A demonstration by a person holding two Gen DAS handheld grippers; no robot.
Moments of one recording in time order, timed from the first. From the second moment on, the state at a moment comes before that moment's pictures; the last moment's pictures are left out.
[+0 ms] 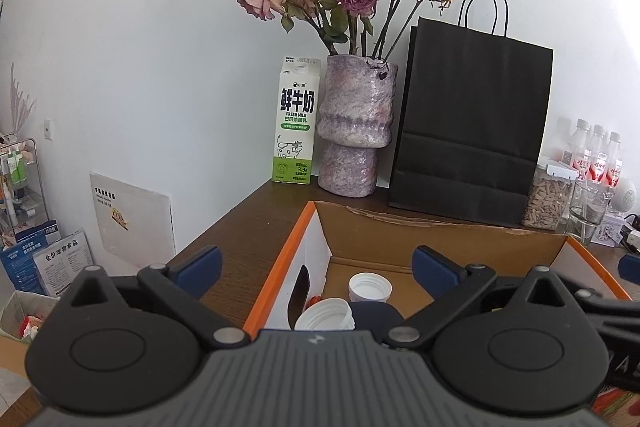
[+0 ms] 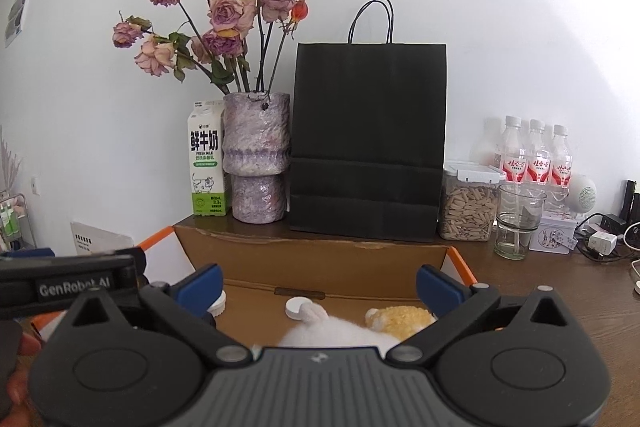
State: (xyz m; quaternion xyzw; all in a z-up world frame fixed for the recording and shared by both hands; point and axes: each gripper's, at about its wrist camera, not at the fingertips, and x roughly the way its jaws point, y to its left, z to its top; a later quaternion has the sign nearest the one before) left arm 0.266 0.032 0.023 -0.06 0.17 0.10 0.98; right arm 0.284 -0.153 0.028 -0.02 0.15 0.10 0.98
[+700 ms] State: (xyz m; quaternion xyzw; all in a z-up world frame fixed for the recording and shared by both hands) left arm 0.231 0.021 0.006 -0.02 0.14 0.08 0.99; right arm 0.235 -0.180 0.017 -0.01 0.12 0.07 0.99
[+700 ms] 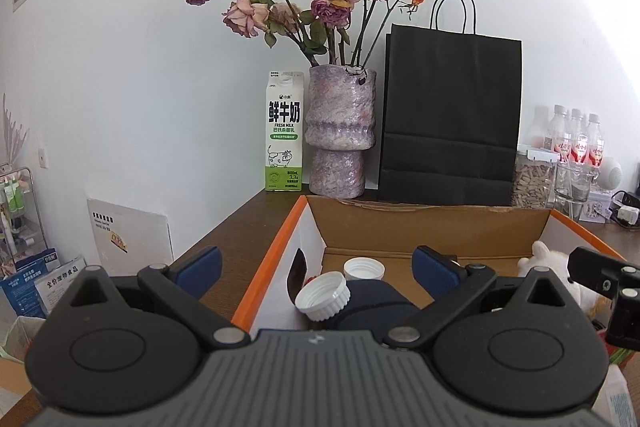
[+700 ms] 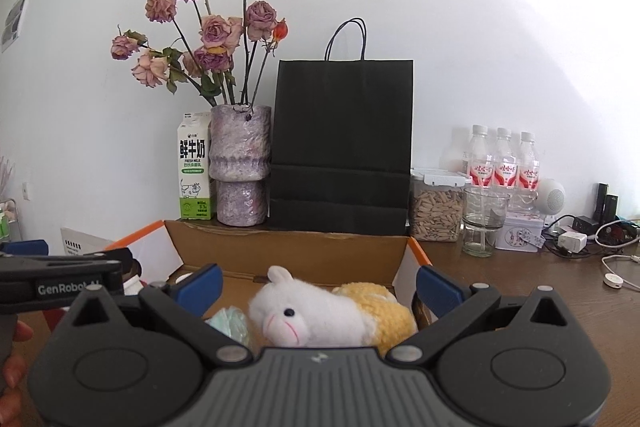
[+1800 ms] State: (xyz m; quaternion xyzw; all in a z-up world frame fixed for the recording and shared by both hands) left arm 0.150 0.042 -0.009 -0.02 0.15 0.13 0.98; right arm 0.128 -0.192 0.005 0.02 0.07 0.08 0.99
